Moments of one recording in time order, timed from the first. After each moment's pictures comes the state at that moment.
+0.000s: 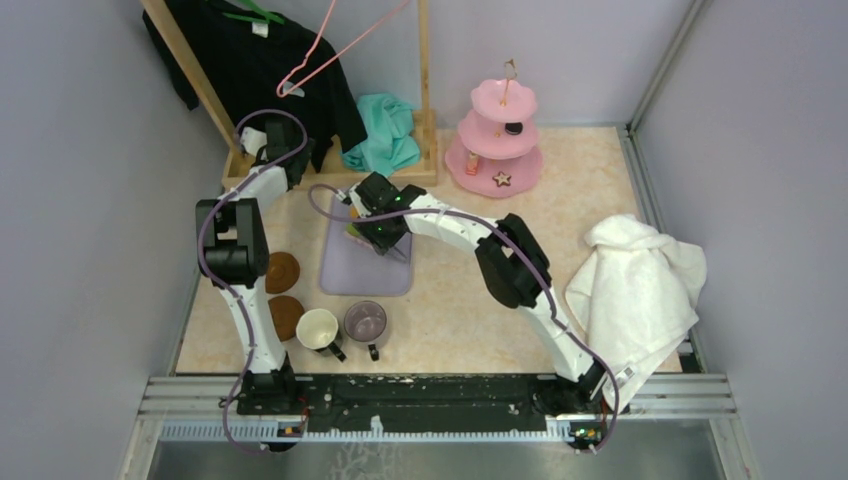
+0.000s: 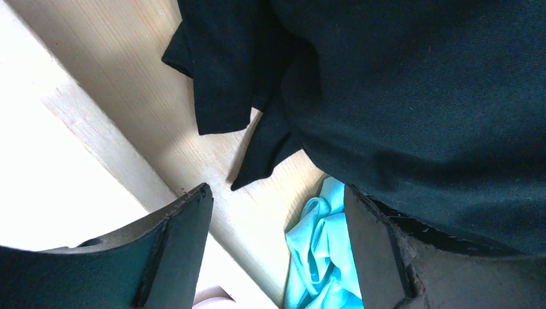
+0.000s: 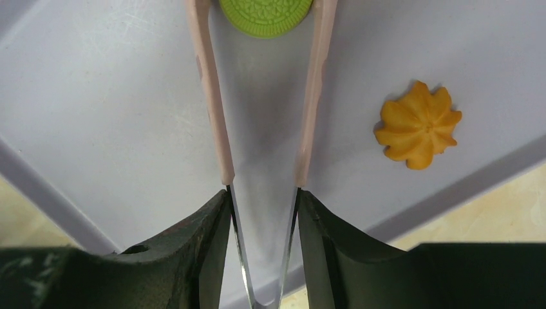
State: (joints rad) left arm 0.00 2.09 1.55 -0.05 -0.32 -1.09; right arm 0.87 2.31 1.97 -0.68 -0.04 -0.04
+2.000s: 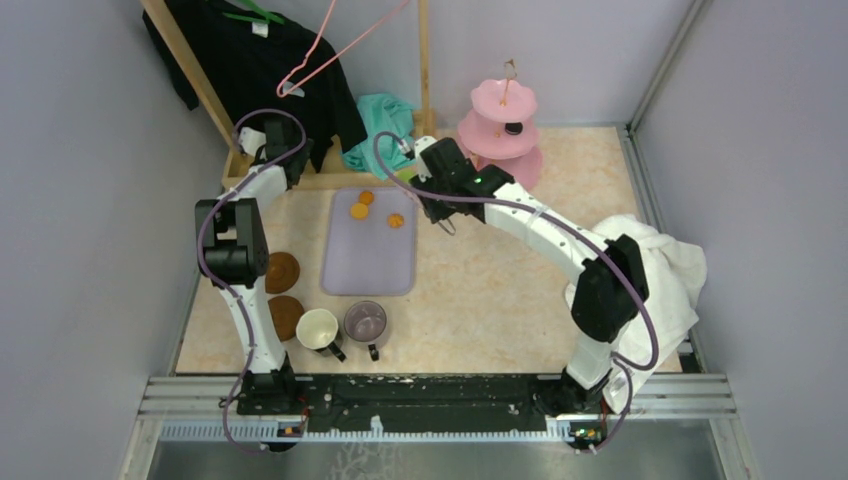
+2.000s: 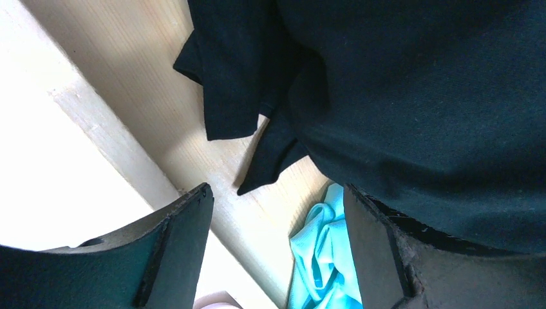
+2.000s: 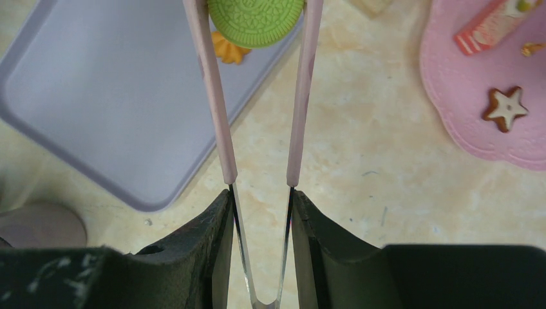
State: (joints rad) left arm 0.00 2.09 1.56 -0.07 -0.34 -1.10; right arm 0.75 1.76 1.60 -0.65 0.10 0.03
